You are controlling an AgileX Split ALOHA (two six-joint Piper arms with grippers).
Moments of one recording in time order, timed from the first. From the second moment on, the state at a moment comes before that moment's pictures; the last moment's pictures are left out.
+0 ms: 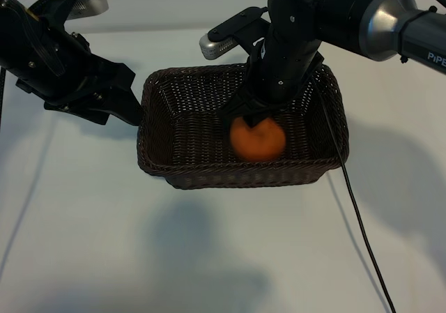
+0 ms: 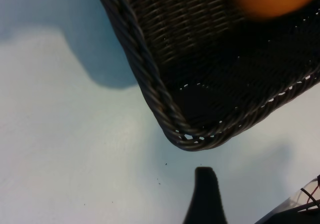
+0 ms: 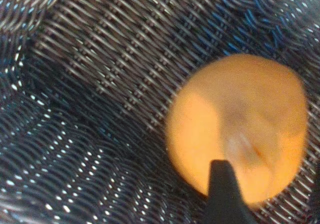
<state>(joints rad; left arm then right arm) -0.20 1.59 -1.28 -0.44 1.13 0.22 0.50 2.01 -1.60 0.06 0.94 -0.03</state>
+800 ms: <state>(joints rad) -0.20 1.59 -1.28 -0.44 1.12 0.22 0.50 1.86 -1.61 0.06 1.14 -0.03</state>
